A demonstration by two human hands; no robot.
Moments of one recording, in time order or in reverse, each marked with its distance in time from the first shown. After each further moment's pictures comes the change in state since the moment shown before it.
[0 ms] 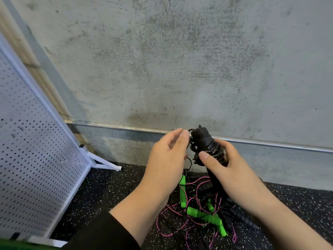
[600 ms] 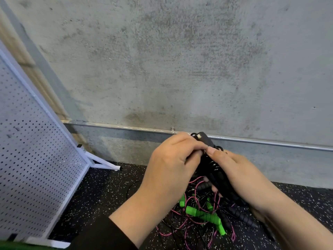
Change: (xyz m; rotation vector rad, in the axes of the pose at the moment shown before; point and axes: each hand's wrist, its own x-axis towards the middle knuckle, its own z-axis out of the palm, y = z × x) left_hand -0.006 0.001 -0.002 0.622 -0.052 0.722; right_hand -0.004 -0.015 -0.014 0.072 -0.135 0.158
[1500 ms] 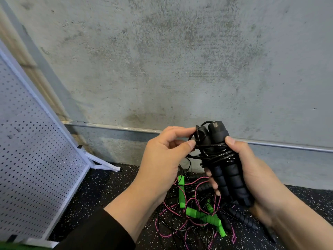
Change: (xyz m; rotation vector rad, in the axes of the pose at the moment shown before) left_hand 0.008 0.000 -0.003 -0.712 0.055 -0.537; right_hand -0.004 0.000 -0.003 0.447 -0.066 0.072
